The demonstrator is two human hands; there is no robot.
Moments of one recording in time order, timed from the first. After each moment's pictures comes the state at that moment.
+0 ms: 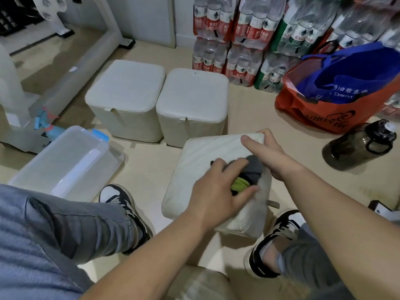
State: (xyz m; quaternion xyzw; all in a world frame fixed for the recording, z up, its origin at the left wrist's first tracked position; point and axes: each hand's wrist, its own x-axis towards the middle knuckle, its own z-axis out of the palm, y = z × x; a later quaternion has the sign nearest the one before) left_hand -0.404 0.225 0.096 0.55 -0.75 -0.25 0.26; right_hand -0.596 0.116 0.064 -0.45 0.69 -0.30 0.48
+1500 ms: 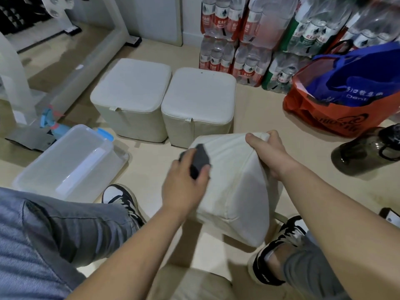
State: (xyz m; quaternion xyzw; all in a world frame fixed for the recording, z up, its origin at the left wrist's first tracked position) left_hand -0.341 0.191 0.040 0.72 -0.58 -0.27 0.28; right_hand -0.584 0.097 0.066 -0.41 0.74 -0.28 0.45
